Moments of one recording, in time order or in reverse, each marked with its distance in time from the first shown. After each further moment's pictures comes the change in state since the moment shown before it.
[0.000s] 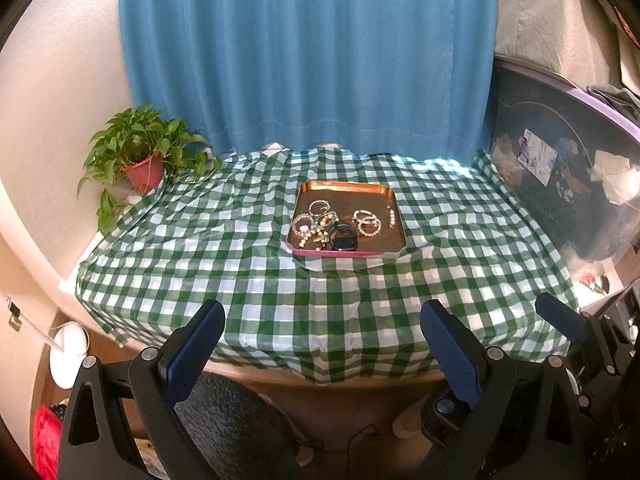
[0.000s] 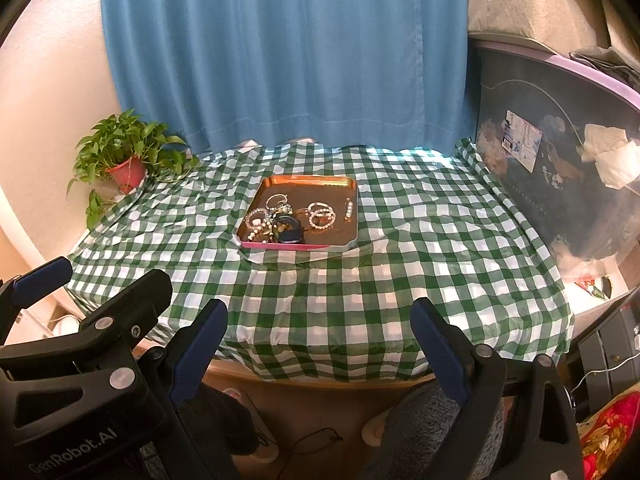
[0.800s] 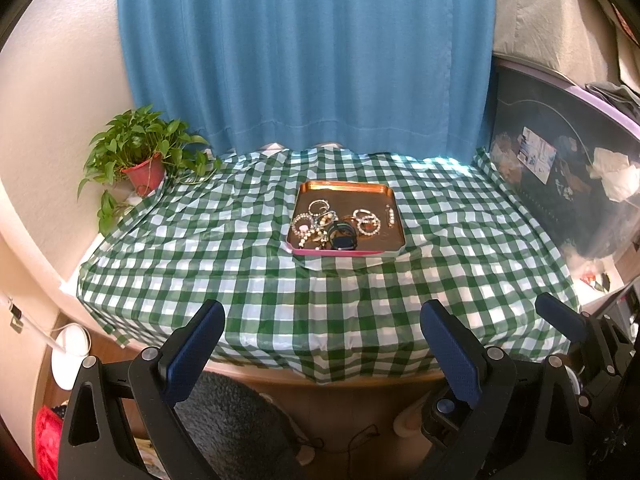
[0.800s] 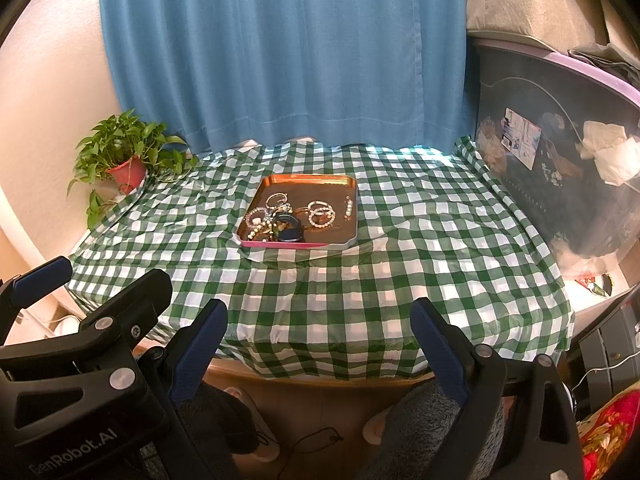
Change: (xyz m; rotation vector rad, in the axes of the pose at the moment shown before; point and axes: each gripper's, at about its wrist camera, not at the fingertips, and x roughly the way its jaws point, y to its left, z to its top) left arm -0.001 -0.002 0.002 0.001 0.003 0.002; right arm 0.000 -0.001 0.001 0.000 0.003 0.002
